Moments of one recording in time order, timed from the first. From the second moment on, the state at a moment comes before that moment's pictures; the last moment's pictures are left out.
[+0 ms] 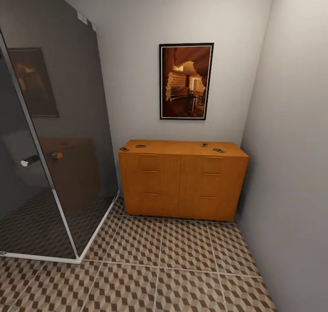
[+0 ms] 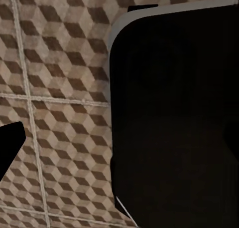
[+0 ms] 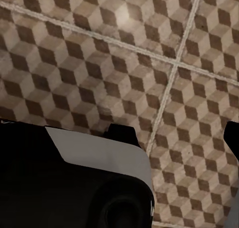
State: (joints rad) left arm -0.02 -0.01 -0.07 0.01 0.01 -0.06 0.16; right arm -0.19 0.11 0.14 -0.02 0.11 -0.06 -0.20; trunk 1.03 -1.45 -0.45
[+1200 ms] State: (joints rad) left arm -0.02 0.03 -0.01 -0.46 0.02 -0.07 0.17; right arm -0.20 0.04 -0.01 -0.18 0.04 -0.49 -0.21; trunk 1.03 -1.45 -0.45
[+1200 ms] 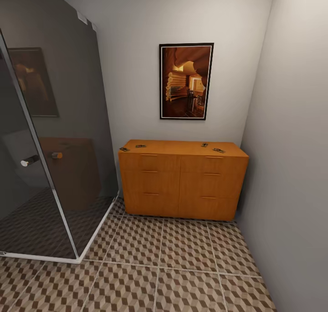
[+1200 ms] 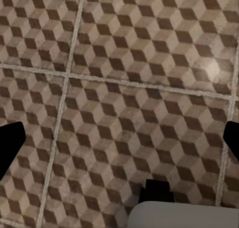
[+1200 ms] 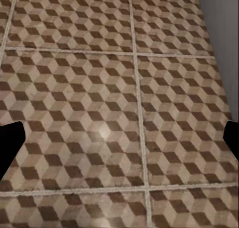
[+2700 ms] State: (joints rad) left arm -0.02 0.03 0.01 -0.45 0.02 -0.07 0.17; right arm -0.19 0.06 -0.03 -0.18 0.04 -0.49 -0.21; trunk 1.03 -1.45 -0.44
